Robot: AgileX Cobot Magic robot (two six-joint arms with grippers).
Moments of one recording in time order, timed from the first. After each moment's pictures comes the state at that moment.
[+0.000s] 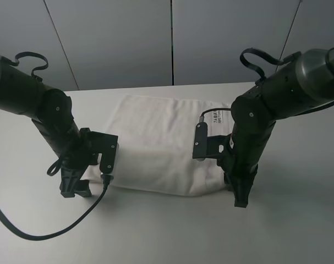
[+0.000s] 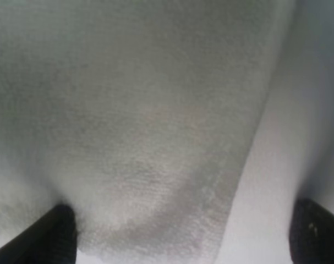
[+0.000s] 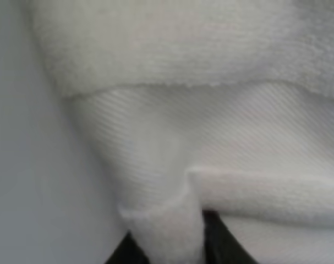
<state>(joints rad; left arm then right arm) -0.73 1.94 -0.90 0.03 0.53 1.05 0.62 1.93 -0.83 -0.09 0.58 -0.68</state>
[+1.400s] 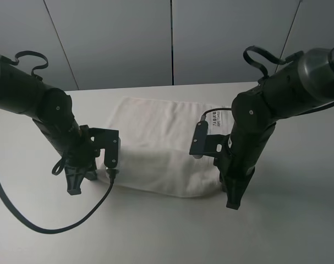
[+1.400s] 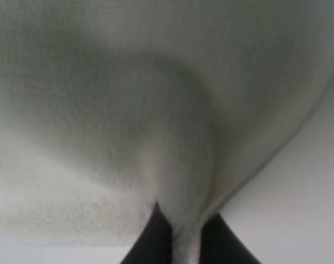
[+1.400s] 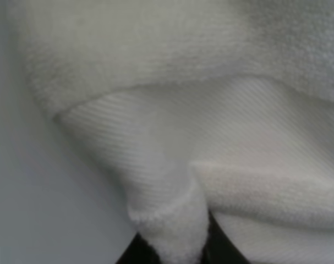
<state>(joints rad) -0.74 1.93 -0.90 0.02 0.51 0.95 0.62 1.91 -0.82 0.03 0.58 -0.66</state>
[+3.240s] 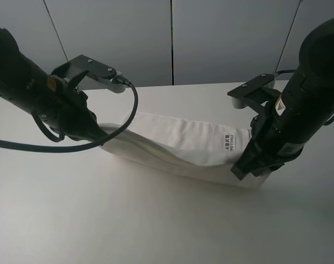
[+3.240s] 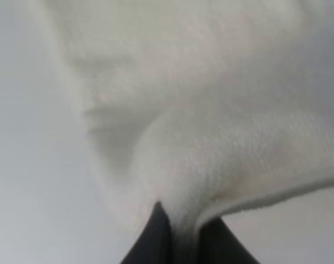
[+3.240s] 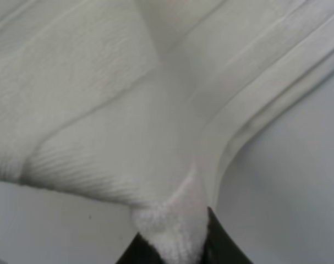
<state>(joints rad) -0.82 1.53 -0.90 0.05 0.58 0.02 0.62 1.45 -0.79 -0.05 0.87 0.09</state>
